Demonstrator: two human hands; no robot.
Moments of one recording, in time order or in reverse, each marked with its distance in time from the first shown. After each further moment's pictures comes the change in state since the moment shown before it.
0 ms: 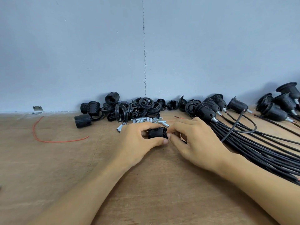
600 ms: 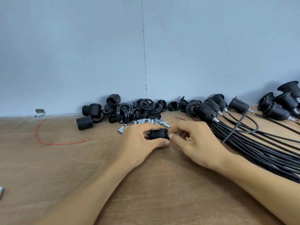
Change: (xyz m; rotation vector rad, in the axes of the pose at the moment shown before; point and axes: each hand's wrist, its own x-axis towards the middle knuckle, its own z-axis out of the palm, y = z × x) left_hand -0.001 0.002 0.002 0.065 0.017 -0.027; right_hand 0.000 0.006 0.005 0.288 0.004 0.151
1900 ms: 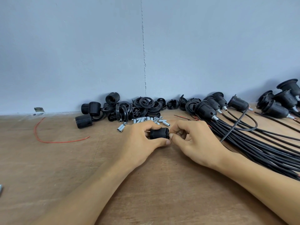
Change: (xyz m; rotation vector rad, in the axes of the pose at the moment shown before) left_hand -0.001 -0.004 0.006 0.039 0.030 -0.027; right_hand -0.001 0.002 0.004 -0.010 -0.003 0.027
